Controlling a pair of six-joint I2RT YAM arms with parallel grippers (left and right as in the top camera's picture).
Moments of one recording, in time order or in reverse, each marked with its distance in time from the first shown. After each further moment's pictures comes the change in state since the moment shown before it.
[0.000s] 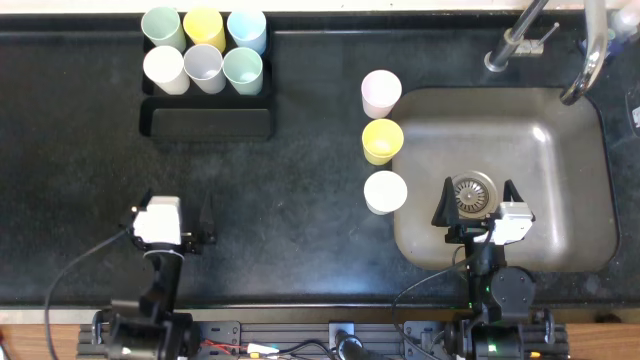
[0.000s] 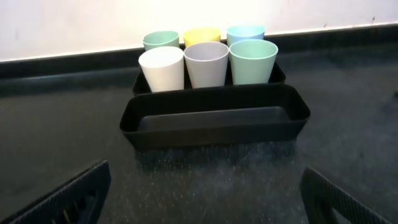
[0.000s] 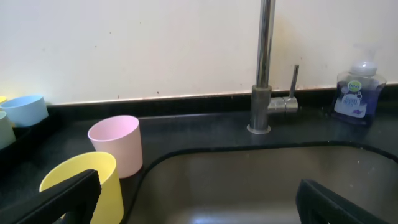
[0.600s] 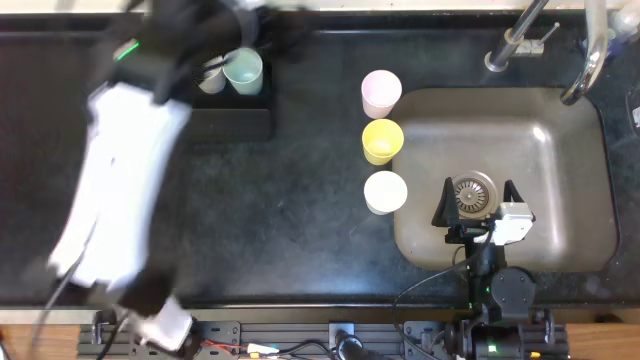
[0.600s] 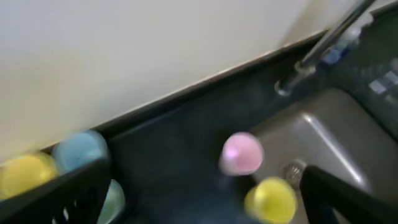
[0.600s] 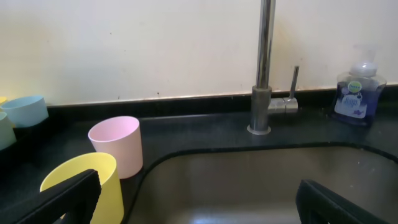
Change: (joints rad) left arm -0.343 1.755 2.092 -0.765 0.267 -0.131; right arm 0.000 -0.004 0.000 0.000 0.000 0.000
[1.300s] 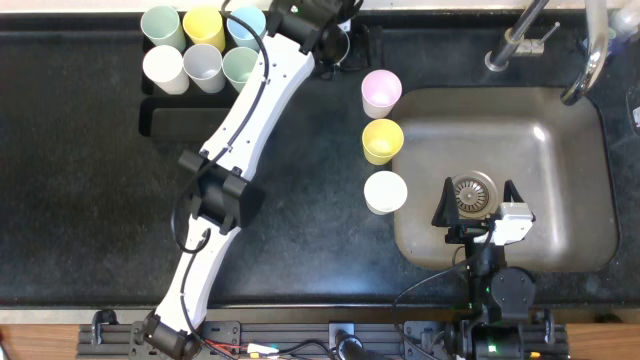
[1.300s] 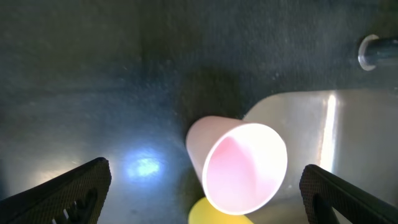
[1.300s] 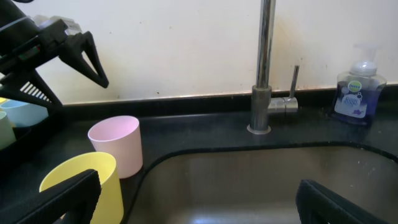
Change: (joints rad) left arm -0.114 0.616 0.451 -0.253 -0.049 -0.535; right arm 0.000 0.000 0.000 0.000 0.000 -0.001
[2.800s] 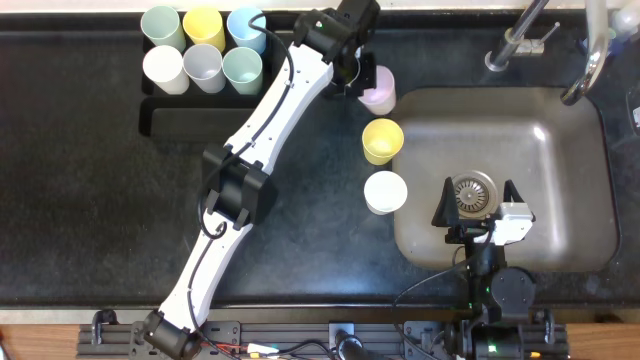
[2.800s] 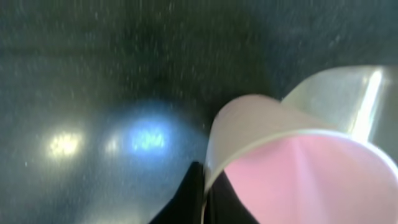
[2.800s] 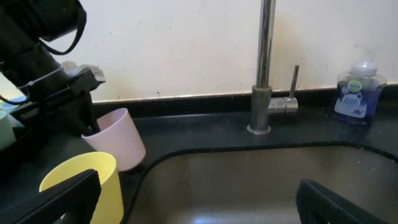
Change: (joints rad) left arm -0.025 0.117 0.010 -0.027 0.014 -0.018; right arm 0.000 0.000 0.000 -0.001 0.000 0.000
